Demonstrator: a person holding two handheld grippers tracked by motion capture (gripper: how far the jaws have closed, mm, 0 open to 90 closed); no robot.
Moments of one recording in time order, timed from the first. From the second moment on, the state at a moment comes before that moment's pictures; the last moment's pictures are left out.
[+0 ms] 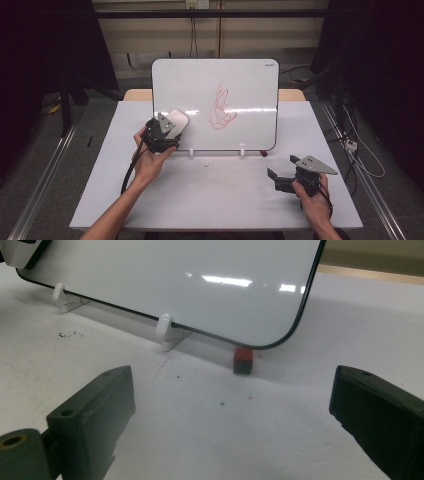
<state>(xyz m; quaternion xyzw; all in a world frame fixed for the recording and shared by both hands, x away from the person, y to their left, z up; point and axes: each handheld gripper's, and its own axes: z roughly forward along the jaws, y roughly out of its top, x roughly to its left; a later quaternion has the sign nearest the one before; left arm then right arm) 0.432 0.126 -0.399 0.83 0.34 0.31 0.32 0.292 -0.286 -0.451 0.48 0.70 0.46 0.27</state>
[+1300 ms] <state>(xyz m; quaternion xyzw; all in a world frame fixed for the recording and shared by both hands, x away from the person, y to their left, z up) 0.417 0.139 -0.378 0.80 0.34 0.27 0.41 0.290 -0.288 -0.451 0.48 0.70 0.46 0.27</state>
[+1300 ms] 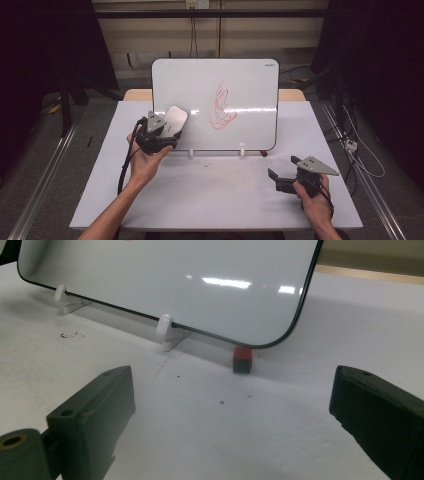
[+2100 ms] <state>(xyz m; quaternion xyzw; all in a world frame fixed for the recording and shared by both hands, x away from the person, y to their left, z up) 0.410 0.132 -0.362 0.79 0.34 0.27 0.44 0.293 -0.285 -0.451 0.48 0.70 0.46 0.27</state>
